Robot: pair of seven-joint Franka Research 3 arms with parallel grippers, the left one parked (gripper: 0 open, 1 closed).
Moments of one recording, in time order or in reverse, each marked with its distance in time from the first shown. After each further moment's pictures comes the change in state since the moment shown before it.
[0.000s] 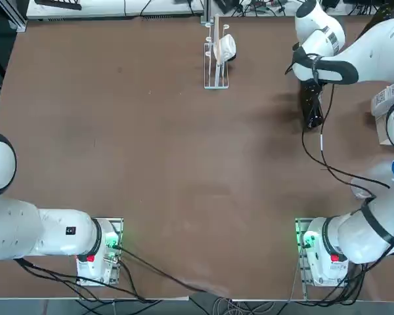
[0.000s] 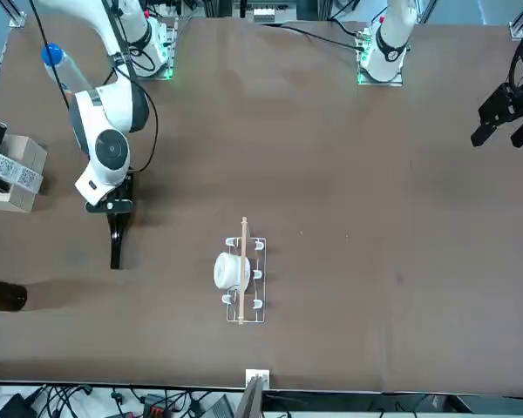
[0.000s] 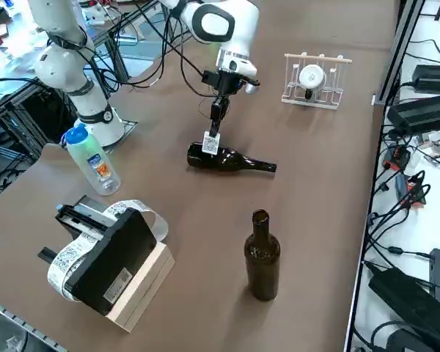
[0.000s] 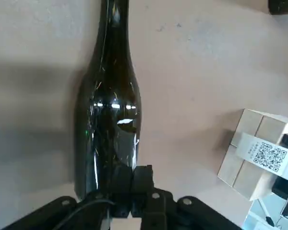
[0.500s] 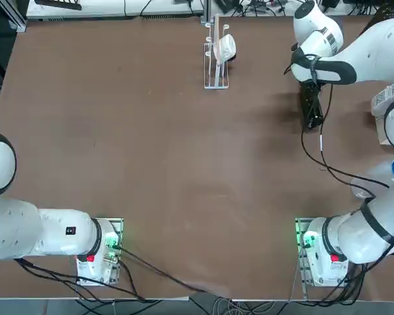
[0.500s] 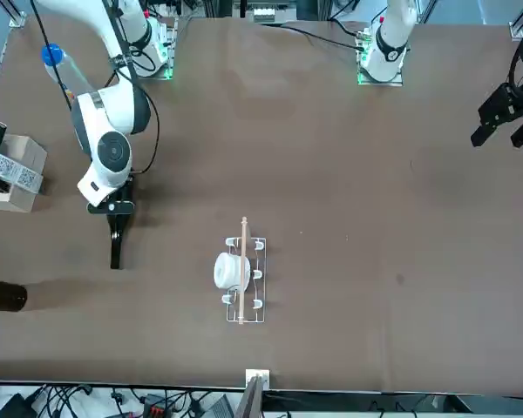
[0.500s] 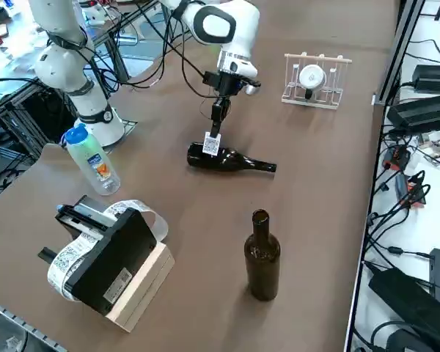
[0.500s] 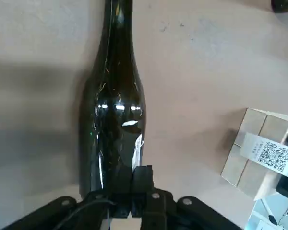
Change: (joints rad) arm 0.001 0.012 0.006 0.005 0.003 0.003 0.021
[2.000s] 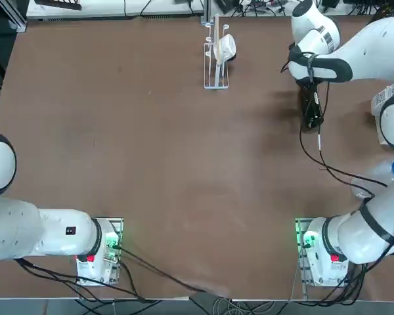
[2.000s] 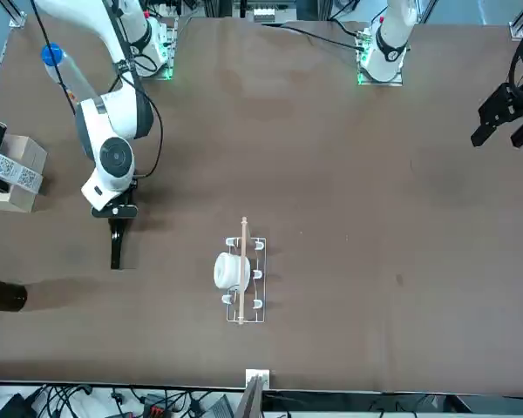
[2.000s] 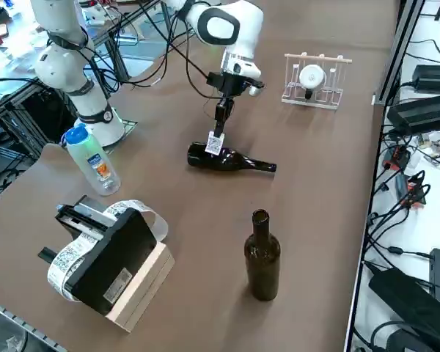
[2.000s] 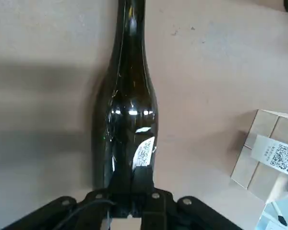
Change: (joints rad) arm 0.002 0.032 0.004 0.032 0.037 0.002 0.001
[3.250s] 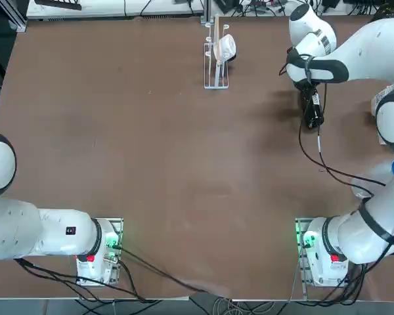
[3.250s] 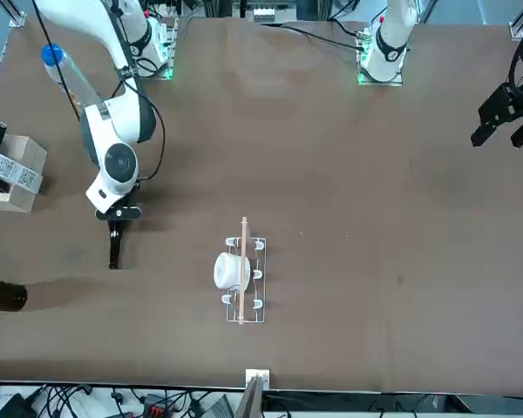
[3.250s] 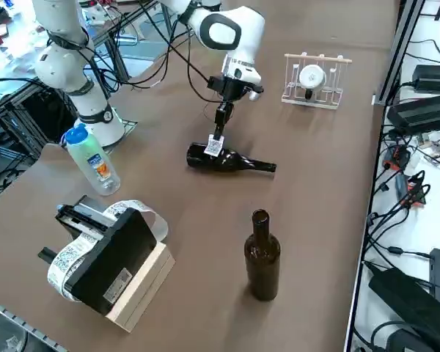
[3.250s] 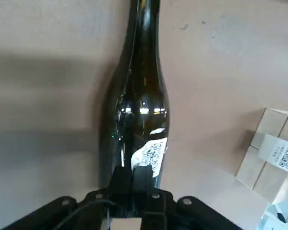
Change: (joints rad) arm 0.001 0.029 0.002 0.003 0.015 0.003 0.000
